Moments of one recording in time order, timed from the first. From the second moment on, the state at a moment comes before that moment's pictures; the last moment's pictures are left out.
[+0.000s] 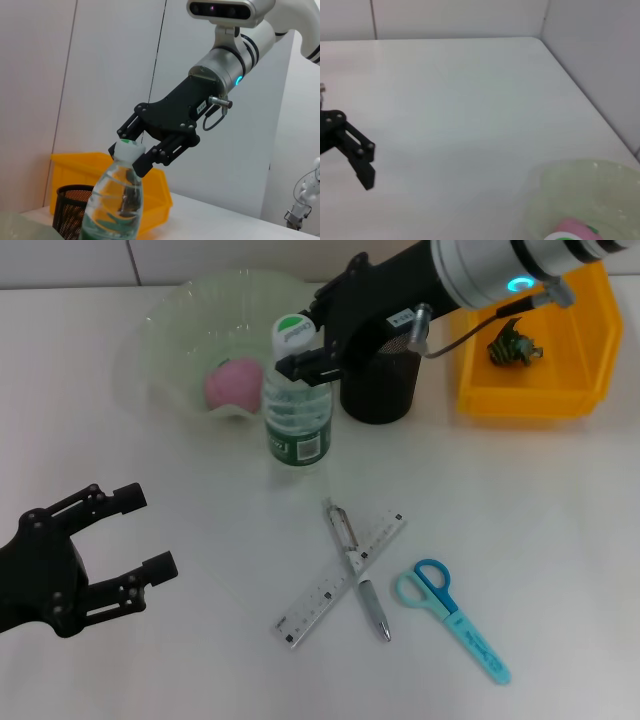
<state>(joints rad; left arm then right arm) -0.15 -2.04 0.79 0.65 1.66 1.84 -1.09 0.81 2.08 -1.39 -1.34 -2.26 -1.37 2.17</state>
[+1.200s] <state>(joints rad) -0.14 -2.04 0.79 0.65 1.66 1.85 -1.09 1.02 2.09 -1.55 -1.02 -2.18 -1.14 2.19</state>
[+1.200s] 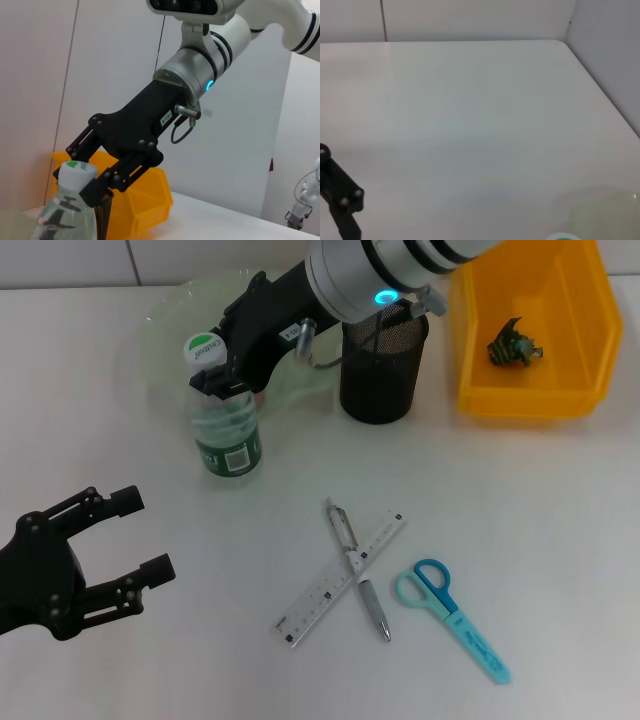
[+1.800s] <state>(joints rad) -0.15 -2.03 0.79 0.65 1.65 1.84 -1.09 0.99 2.09 -1.55 -1.06 -2.15 -1.13 2.20</state>
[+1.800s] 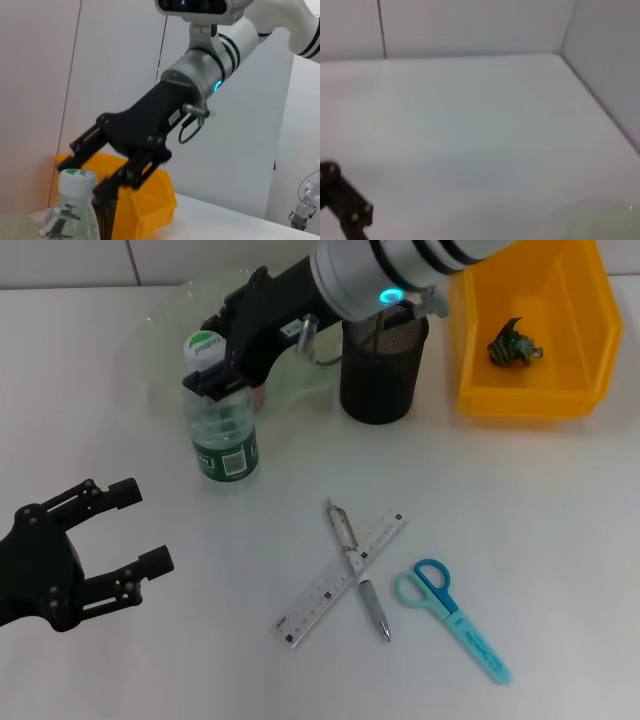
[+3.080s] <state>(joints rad) -0.23 -2.04 0.79 0.65 1.69 1.83 -1.10 0.41 2.09 -1.40 -2.05 -2.52 -1.98 2.94</state>
